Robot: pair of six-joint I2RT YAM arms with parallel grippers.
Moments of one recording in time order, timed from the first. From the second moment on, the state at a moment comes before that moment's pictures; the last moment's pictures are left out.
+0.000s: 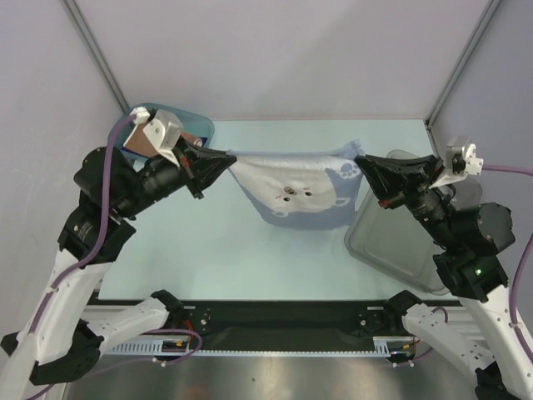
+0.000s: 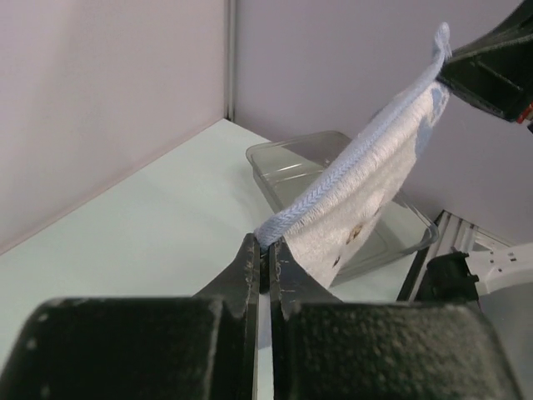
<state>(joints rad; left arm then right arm) -0.62 0.93 1.47 -0.46 0.34 -0.13 0.52 0.66 1.11 0.01 -0.26 0.33</state>
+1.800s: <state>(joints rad) -0.29 2.32 1.86 -0.32 0.40 0.02 0.25 2.45 1.96 -0.22 -0.26 0.35</state>
